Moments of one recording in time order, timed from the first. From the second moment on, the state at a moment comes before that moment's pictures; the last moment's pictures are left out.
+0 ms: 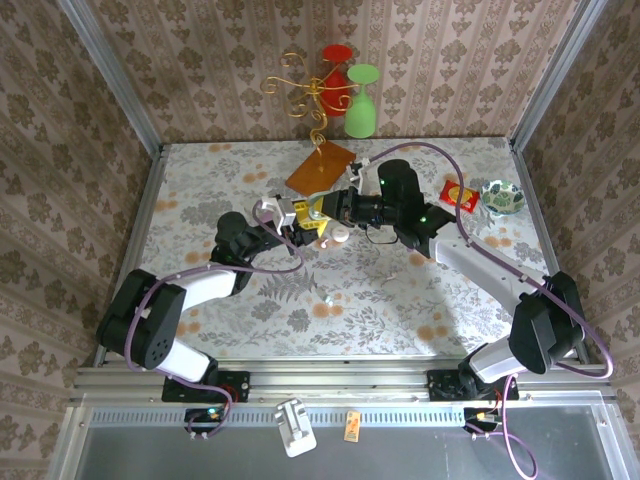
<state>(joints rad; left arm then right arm) -0.50 1.49 0.60 1.07 0.79 -0.07 0.55 1.47 1.17 -0.04 -0.59 0.92</state>
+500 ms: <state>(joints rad) -0.50 1.49 0.60 1.07 0.80 -0.07 0.56 1.47 1.21 -0.11 -0.56 0.86</state>
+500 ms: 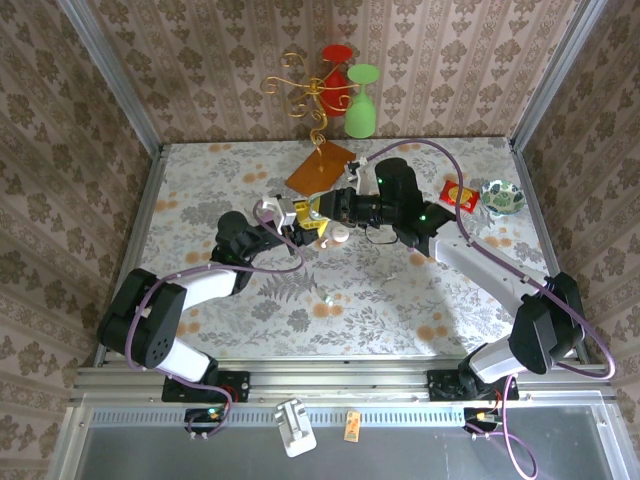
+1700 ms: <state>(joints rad) -0.40 1.47 0.60 1.13 0.80 -0.09 0.56 1.09 0.88 -0.21 -0.34 0.71</state>
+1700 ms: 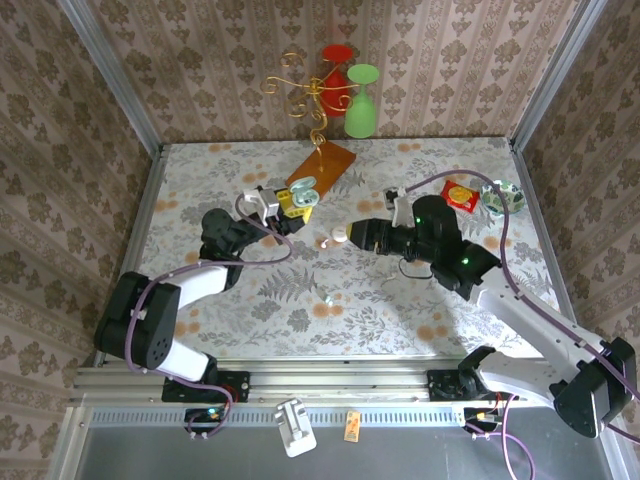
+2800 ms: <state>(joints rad) -0.37 1.32 0.59 1.01 0.78 -0.07 0.92 1.78 1.04 -0.42 0.00 0.73</state>
